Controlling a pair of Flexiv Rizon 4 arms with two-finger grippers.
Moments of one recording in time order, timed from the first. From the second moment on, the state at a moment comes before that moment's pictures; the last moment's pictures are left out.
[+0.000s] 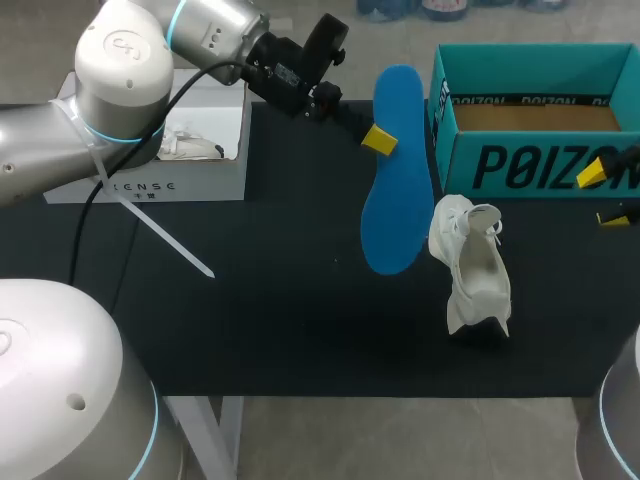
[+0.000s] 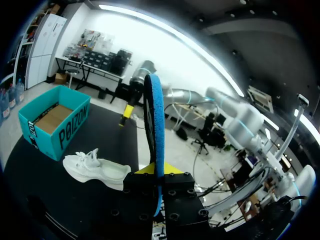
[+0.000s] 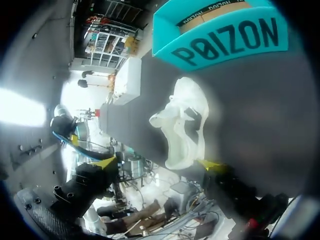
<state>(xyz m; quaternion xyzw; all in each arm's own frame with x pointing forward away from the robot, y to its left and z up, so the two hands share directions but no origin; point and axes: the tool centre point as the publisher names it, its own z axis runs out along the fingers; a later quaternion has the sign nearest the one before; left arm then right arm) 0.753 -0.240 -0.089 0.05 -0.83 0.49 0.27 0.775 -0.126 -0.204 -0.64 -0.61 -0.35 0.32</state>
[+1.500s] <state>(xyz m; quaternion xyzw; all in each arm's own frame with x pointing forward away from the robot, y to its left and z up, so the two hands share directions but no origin) 0.753 -0.240 -0.089 0.05 -0.83 0.49 0.27 0.786 0.024 -0.182 -0.61 -0.46 -0.49 0.41</state>
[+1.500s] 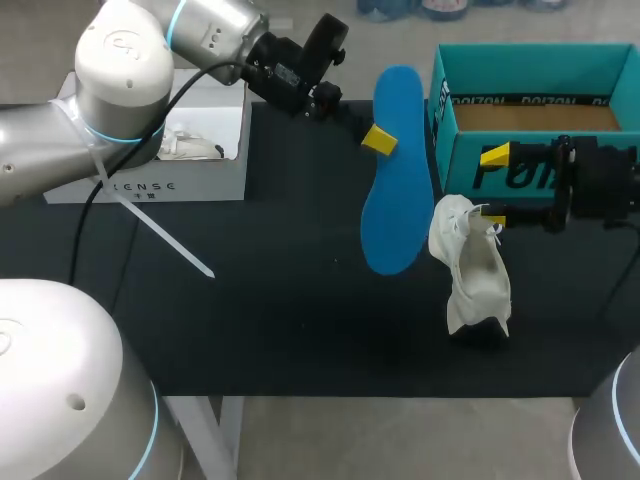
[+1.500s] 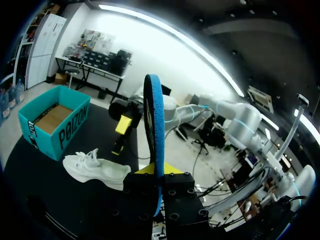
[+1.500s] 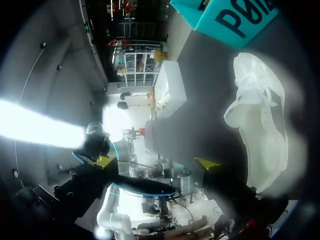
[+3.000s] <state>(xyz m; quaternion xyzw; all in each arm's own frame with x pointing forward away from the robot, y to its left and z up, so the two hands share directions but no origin) 0.709 -0.223 -0.095 -0.08 -0.83 0.53 0.16 0.785 0.023 -0.181 -0.62 -0.46 -0.49 0.41</state>
